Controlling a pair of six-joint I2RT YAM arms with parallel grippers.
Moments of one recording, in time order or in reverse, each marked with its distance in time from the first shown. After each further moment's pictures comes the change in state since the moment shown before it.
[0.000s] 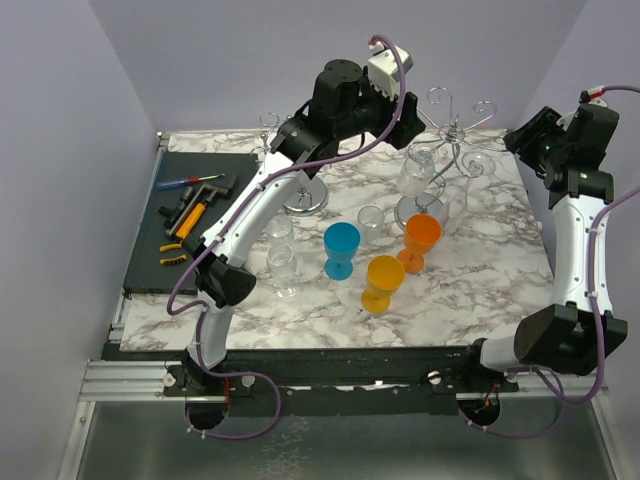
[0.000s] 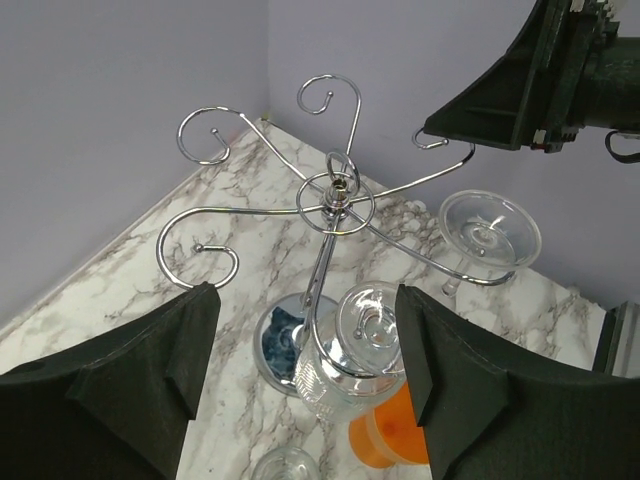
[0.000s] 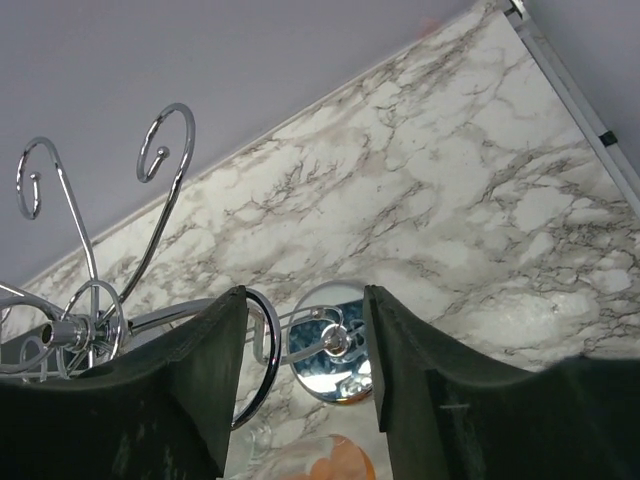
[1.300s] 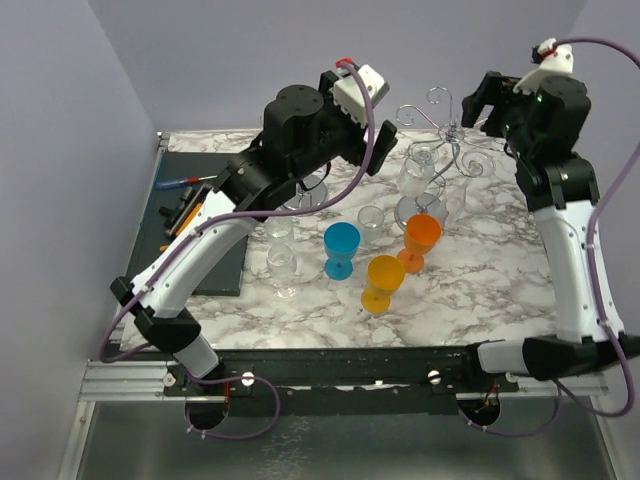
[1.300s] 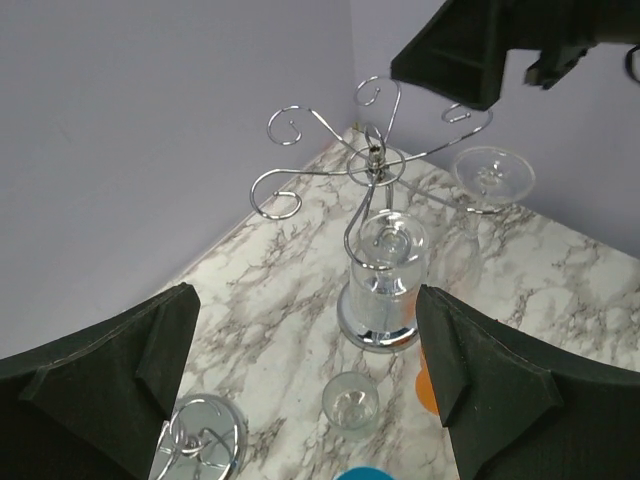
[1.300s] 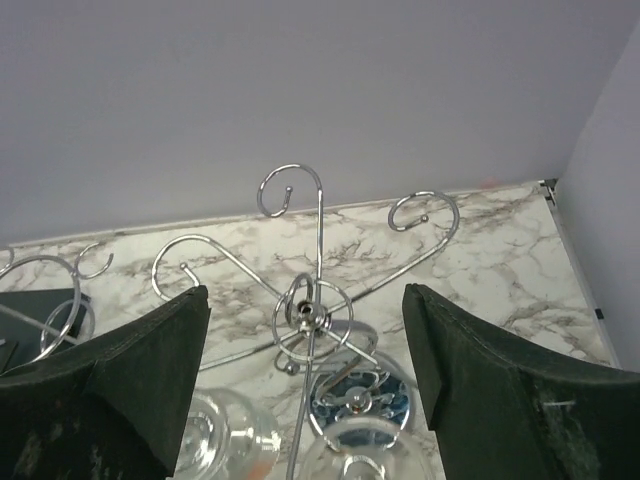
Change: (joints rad) left arm -0.113 -0.469 -0.434 0.016 -0.291 0.210; right arm 0.410 -0.098 0.207 -0.016 0.280 -0.241
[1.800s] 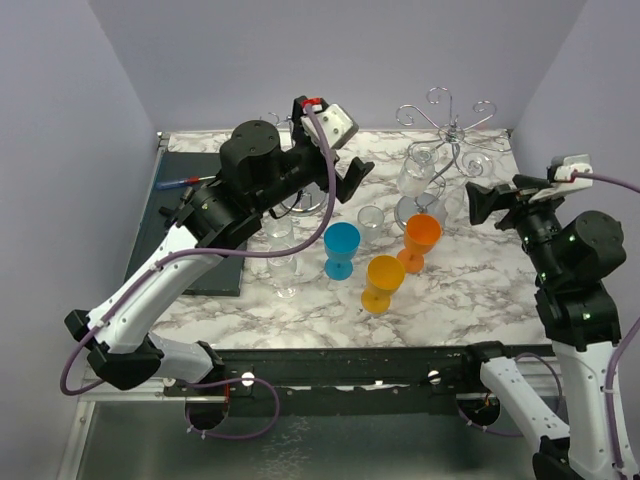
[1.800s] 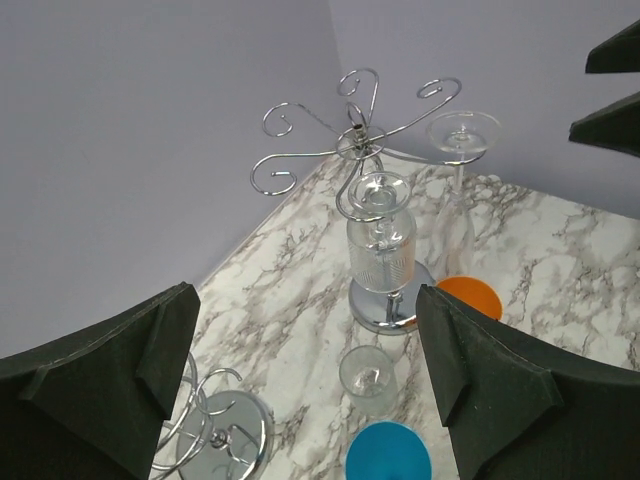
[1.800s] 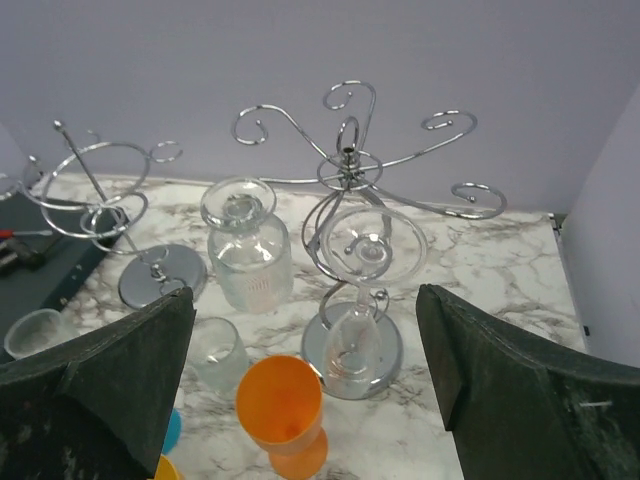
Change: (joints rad) left arm -0.002 -0.265 -0.329 0.143 0.074 0.112; right arm 0.000 -0.636 -0.622 0.146 -0.159 -0.152
